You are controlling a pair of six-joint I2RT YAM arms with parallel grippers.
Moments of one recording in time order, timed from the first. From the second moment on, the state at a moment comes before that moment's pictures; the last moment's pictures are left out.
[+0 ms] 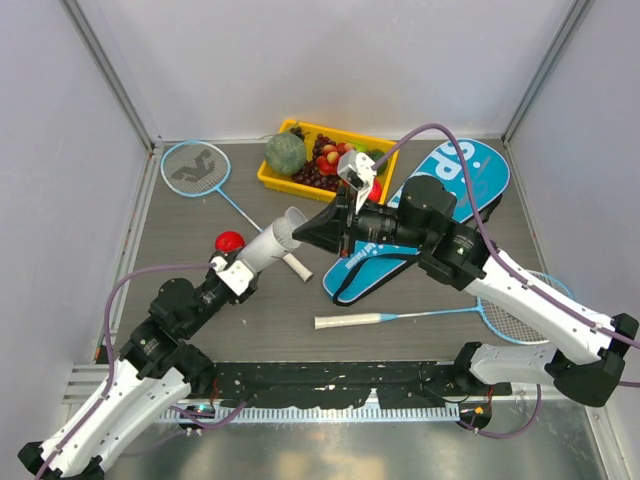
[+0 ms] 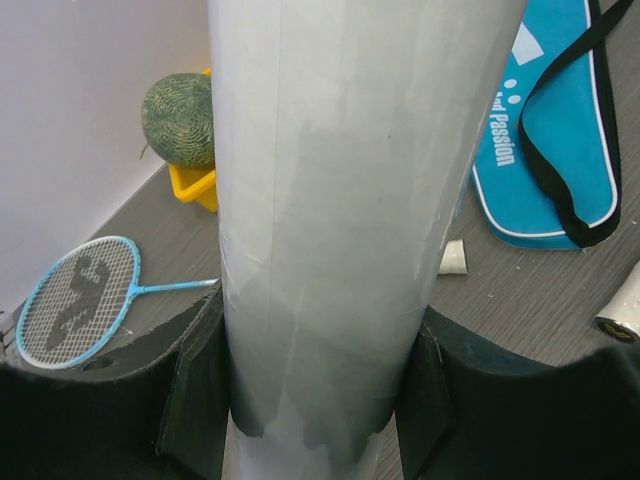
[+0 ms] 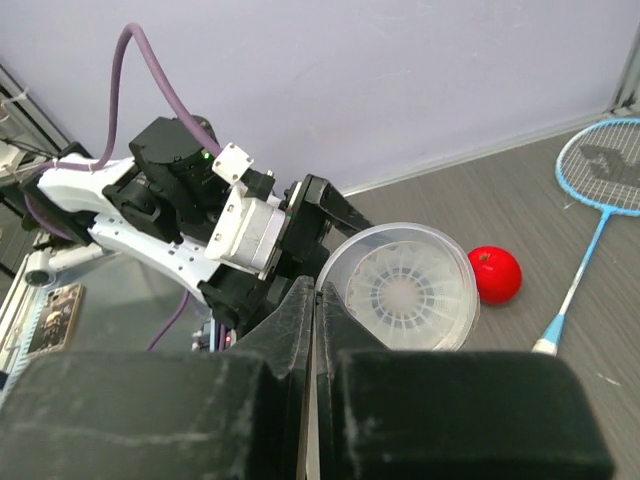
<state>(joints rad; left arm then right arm) -0.66 0.35 0.49 -0.26 -0.02 0.42 0.91 1.17 1.29 -0.08 -0.48 0.24</state>
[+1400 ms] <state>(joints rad) -0.66 0.31 0.49 -0.28 0.06 0.42 0.96 1.26 1.32 -0.16 -0.46 0.32</state>
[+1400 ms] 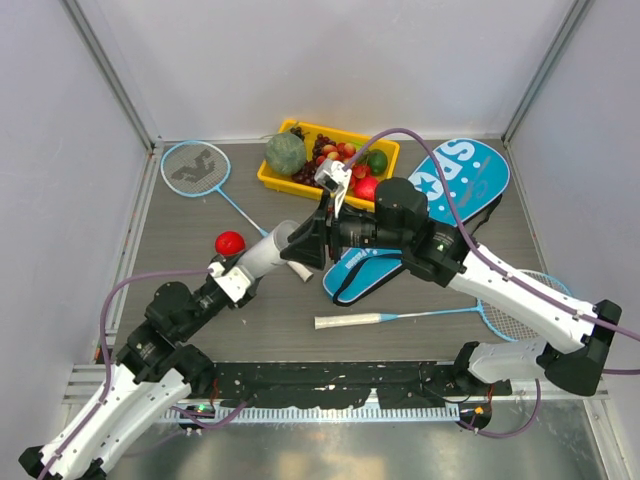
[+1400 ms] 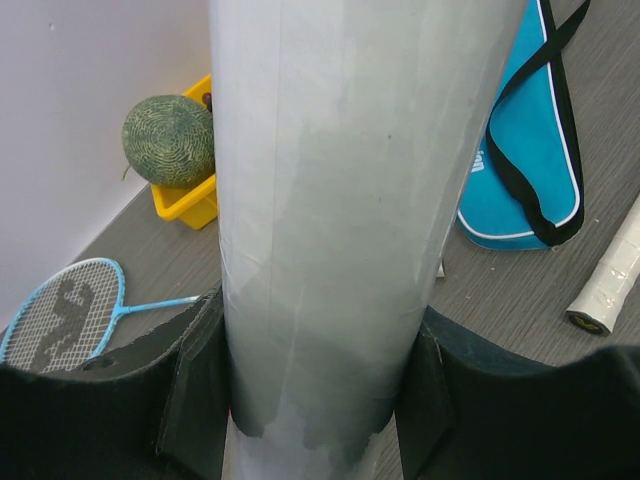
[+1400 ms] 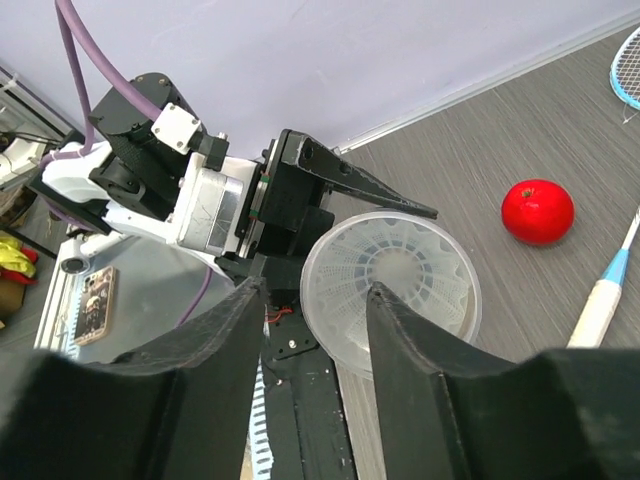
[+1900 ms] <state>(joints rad) -0.66 0.29 0.49 -0.27 0.08 0.42 0.91 1.09 1.30 -0.13 -0.32 0.38</state>
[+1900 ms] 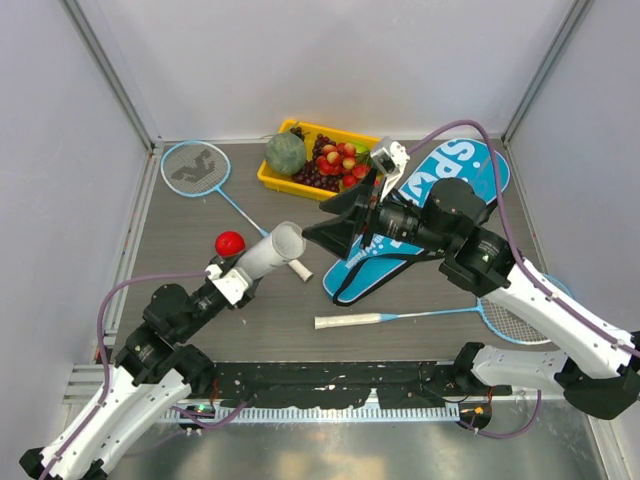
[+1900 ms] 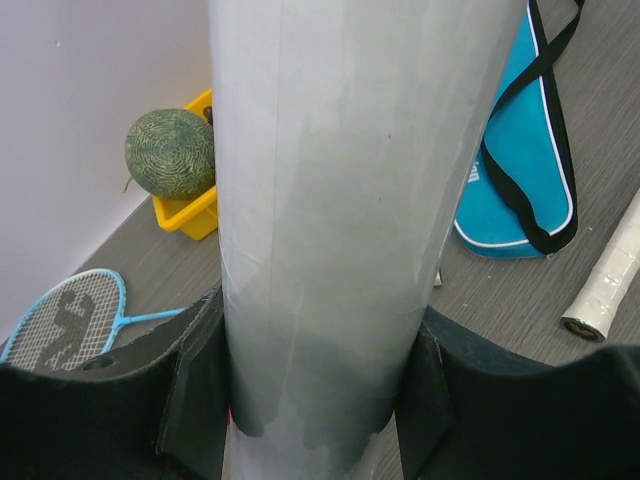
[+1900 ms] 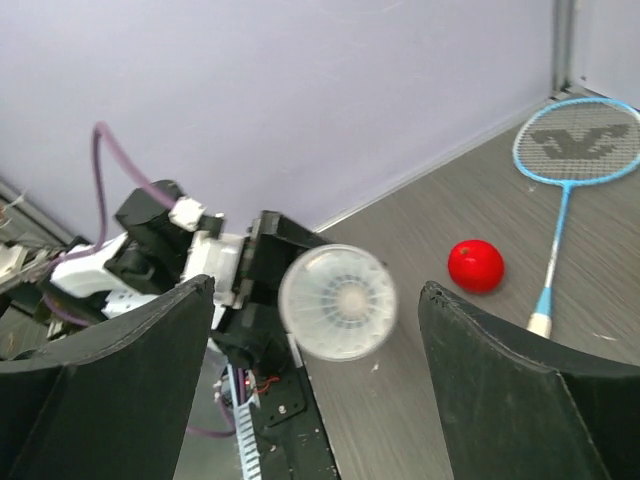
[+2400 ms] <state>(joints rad) -0.66 0.28 0.48 -0.24 0.12 0.42 0.84 1.28 1.23 -0.03 -0.55 0.53</state>
